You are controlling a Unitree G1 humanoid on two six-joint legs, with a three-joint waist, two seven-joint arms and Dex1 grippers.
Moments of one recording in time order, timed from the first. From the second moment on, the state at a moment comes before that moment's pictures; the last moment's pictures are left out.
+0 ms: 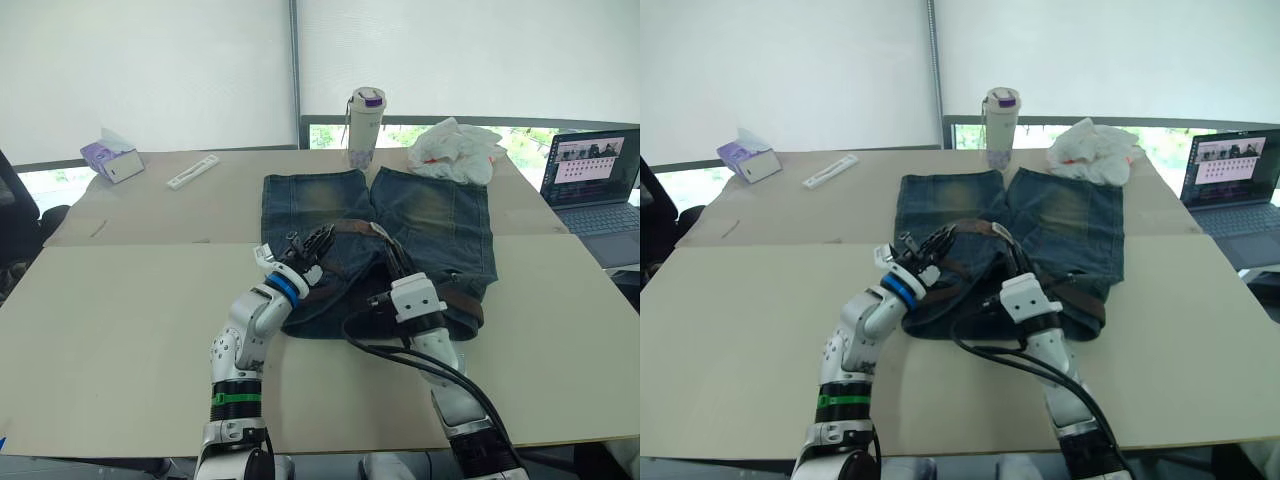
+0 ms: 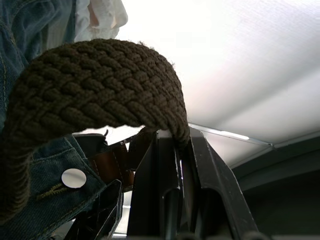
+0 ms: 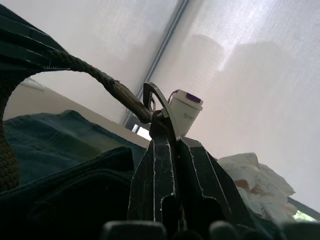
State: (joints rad) left arm -0.45 -0.17 0.25 0.09 -1.95 0.66 0.32; right arm -0.18 -0.12 0.10 -0.01 -0.33 -0.36 -0.07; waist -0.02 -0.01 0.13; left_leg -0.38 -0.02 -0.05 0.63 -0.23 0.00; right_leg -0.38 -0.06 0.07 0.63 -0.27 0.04
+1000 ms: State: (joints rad) left arm -0.42 -0.18 0.15 0.17 -1.96 0.66 0.31; right arm -0.21 -0.08 0.10 -0.02 -0.34 -0.35 -0.14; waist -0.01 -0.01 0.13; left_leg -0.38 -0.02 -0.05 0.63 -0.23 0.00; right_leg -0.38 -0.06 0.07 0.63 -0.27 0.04
